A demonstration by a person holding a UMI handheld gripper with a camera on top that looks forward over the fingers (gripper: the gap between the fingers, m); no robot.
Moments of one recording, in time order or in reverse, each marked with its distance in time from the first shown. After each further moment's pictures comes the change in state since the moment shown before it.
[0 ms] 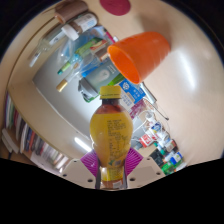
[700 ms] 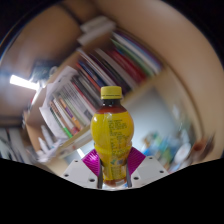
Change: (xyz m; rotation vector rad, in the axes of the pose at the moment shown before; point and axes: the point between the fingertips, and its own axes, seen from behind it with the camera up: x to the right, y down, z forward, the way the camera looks) arm -0.199 -0.001 -0.055 0.321 -0.033 -1.689
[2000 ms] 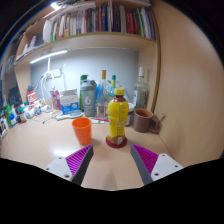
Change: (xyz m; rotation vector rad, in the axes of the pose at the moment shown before) arm 0.213 0.163 -0.190 -0.507 0.406 -0.592
